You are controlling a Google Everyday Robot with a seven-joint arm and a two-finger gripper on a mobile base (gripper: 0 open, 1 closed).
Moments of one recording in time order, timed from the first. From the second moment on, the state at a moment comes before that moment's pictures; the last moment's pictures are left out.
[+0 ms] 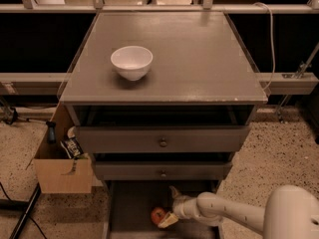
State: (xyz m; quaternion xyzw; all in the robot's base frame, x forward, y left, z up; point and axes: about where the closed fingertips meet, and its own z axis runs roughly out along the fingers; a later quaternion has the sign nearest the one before) arm 0.518 -0.030 0.189 -0.55 0.72 0.20 0.36
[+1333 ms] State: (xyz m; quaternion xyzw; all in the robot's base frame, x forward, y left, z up) arm 0.497 0.003 0.177 -0.58 0.70 0.26 0.31
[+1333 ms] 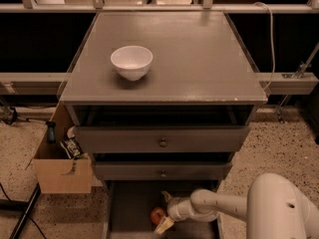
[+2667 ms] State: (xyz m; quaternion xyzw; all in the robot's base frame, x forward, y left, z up) arm 0.494 -0.008 0.143 -0.58 0.73 0.25 0.26
